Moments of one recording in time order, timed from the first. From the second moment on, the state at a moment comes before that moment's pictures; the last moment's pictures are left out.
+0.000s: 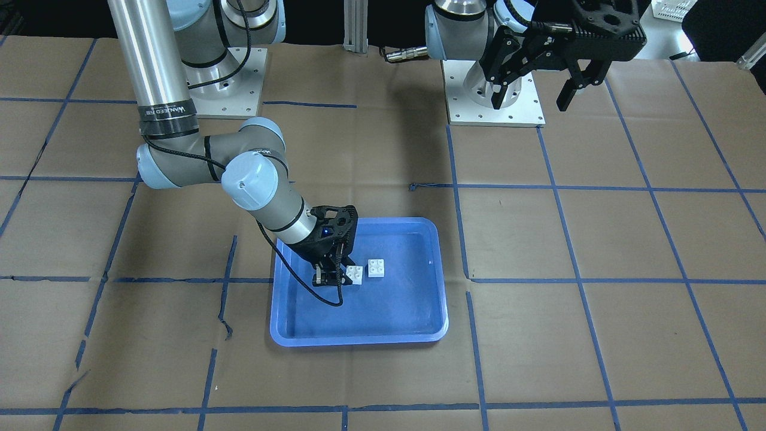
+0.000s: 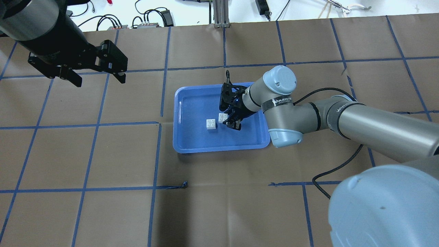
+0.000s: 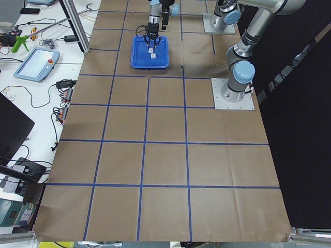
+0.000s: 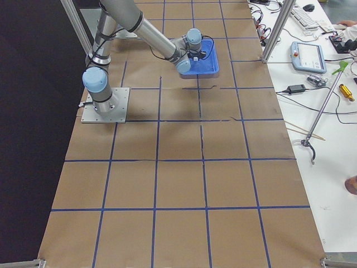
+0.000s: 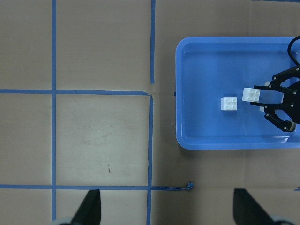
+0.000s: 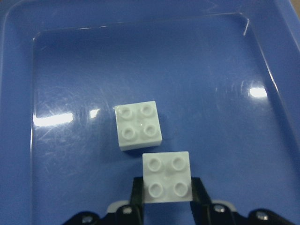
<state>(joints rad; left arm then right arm) -1.56 -1.44 -1.55 -1.62 1.55 -0.02 1.79 -1.07 1.94 -2.69 -1.13 -1.19</state>
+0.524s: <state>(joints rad) -1.56 -1.44 -1.54 -1.62 1.55 -0.02 1.80 -1.07 1.94 -2.69 -1.14 -1.18</state>
